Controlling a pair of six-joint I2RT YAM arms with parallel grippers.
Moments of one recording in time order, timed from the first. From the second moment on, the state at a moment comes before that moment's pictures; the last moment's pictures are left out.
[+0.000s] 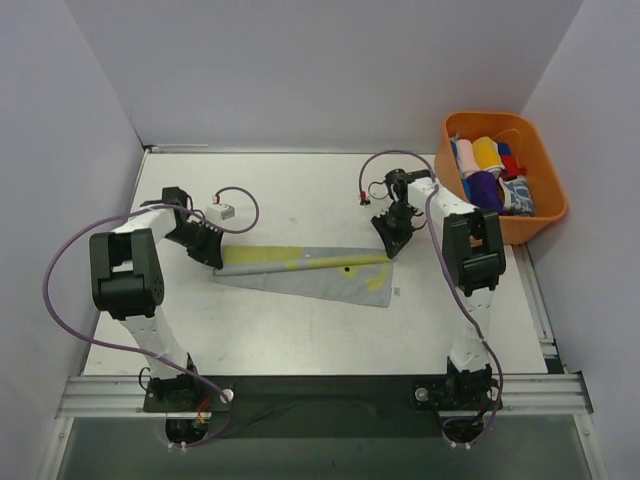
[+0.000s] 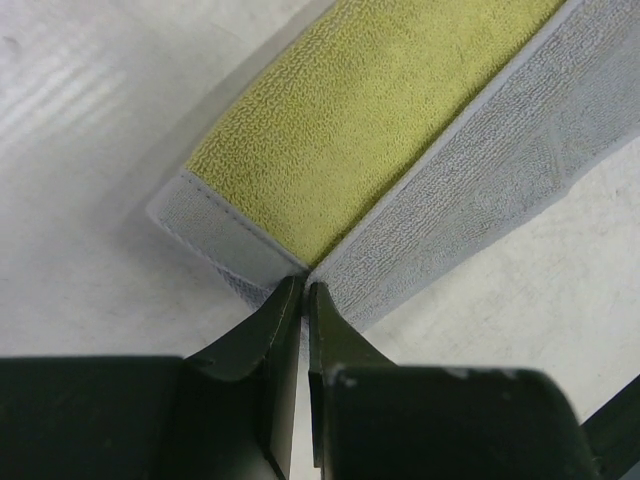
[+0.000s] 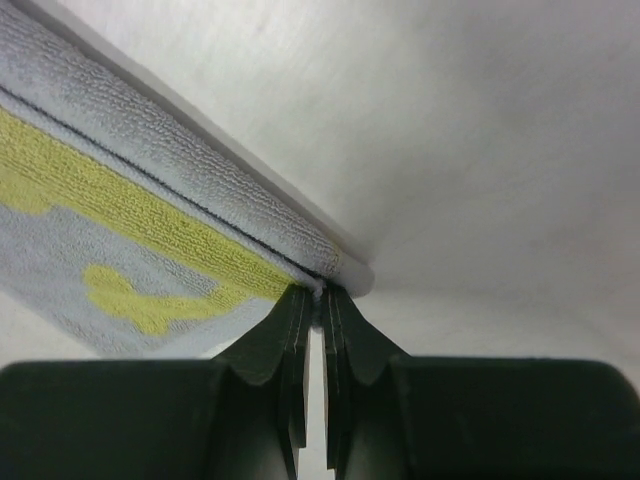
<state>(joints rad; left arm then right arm) 0.09 1.87 1.21 -0.79 0.53 0.66 0.26 2.11 1.57 -1.00 -0.21 -0.43</state>
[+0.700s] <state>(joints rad) 0.10 1.87 1.41 -0.82 0.54 0.61 0.31 1.98 1.64 -0.99 -0.12 -0.48</state>
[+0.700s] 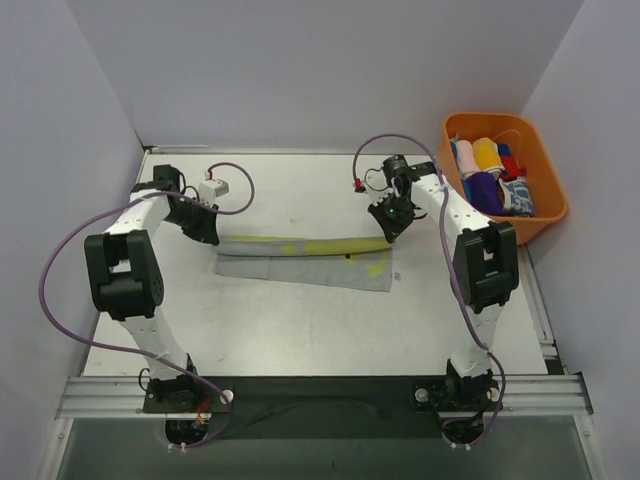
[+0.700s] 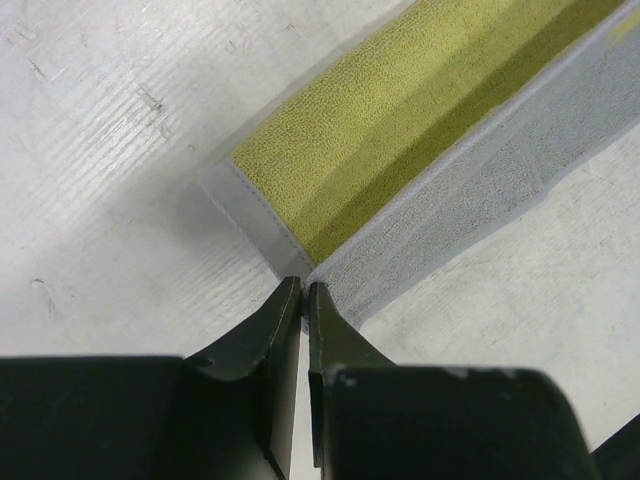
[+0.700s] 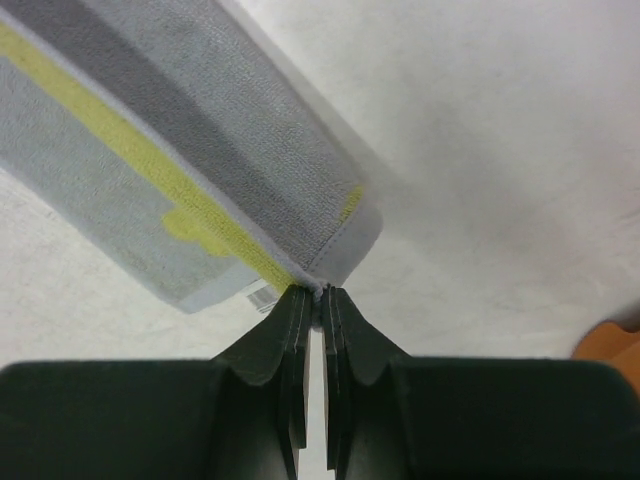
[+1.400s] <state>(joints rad) 0.08 2.00 1.45 -0.83 0.46 0.60 0.33 2.16 1.67 -0.93 -0.03 -0.39</state>
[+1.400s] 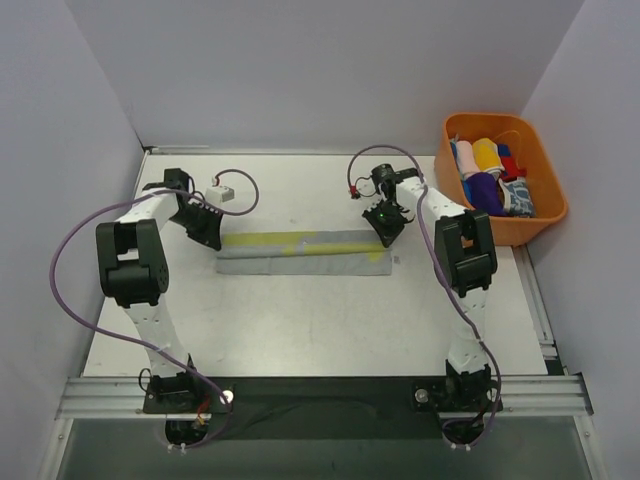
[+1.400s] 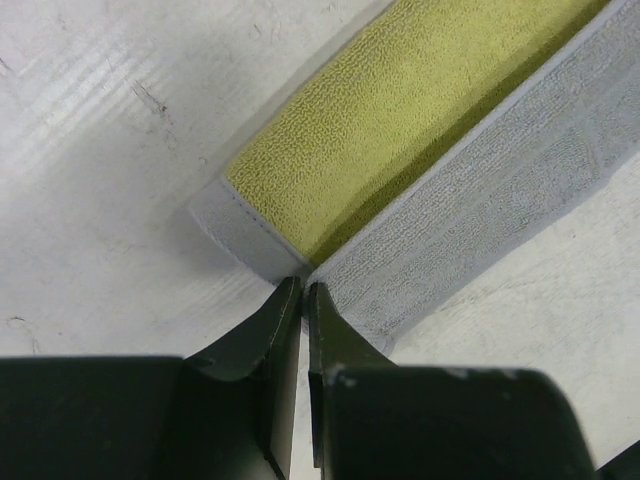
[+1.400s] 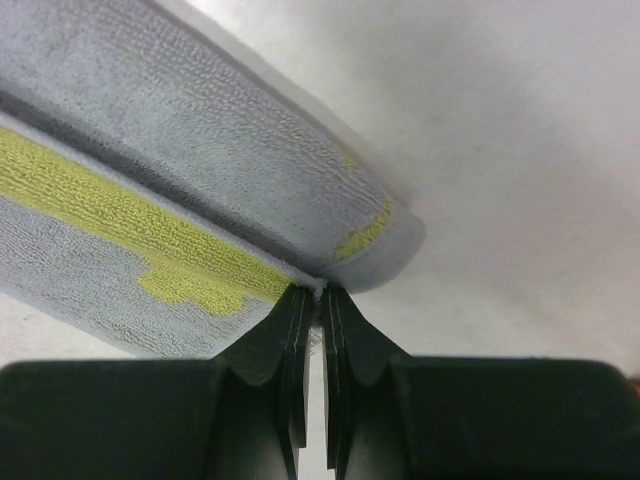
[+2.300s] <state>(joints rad) 0.06 1.97 1.53 -0.88 0.49 0.58 0.35 2.10 1.58 -0.98 -0.04 -0.44</state>
